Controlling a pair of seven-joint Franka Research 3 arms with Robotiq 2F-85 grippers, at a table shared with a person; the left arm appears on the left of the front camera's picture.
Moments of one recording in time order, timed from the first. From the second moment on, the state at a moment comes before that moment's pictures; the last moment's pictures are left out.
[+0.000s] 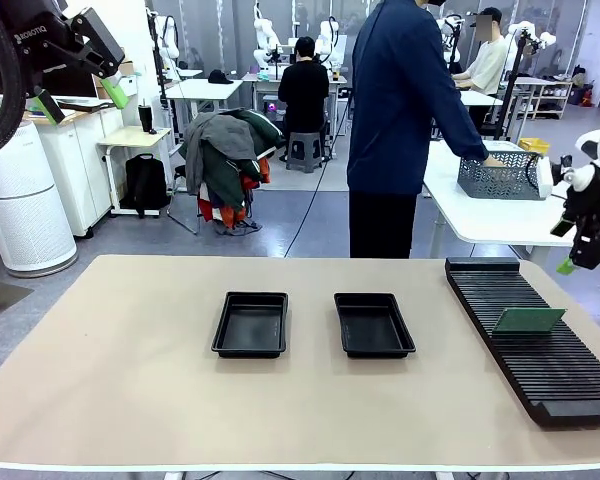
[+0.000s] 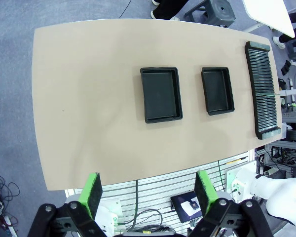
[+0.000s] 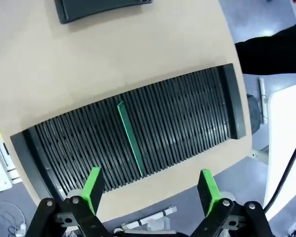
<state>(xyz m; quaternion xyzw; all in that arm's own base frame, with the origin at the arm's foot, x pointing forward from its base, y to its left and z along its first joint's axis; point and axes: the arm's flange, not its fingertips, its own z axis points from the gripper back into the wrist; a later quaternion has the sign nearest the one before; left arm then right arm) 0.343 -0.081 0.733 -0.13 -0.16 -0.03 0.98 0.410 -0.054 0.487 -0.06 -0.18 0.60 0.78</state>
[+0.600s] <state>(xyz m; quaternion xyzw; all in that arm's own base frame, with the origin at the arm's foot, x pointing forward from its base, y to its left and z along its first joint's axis) 0.343 -0.081 0.733 -0.13 -0.16 -0.03 0.98 0.425 -0.057 0.441 -0.07 -0.12 0.68 0.72</state>
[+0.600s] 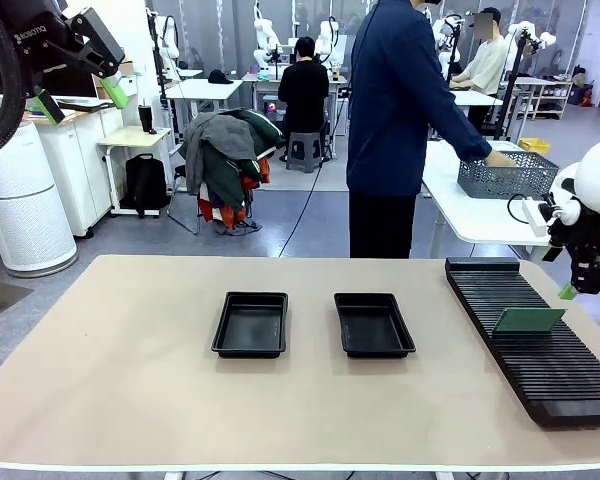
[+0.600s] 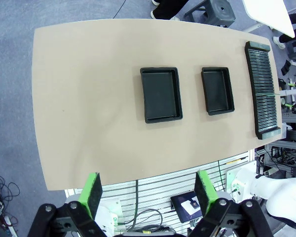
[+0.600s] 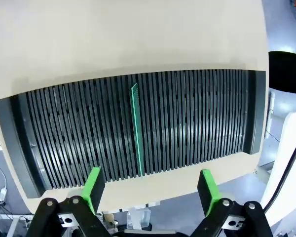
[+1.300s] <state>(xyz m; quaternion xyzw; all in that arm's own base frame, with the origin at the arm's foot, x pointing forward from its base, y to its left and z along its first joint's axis) 0.343 -0.081 0.733 -0.13 -0.16 -0.03 0.98 0.435 -0.058 0.390 -0.08 -0.09 0.69 0.71</state>
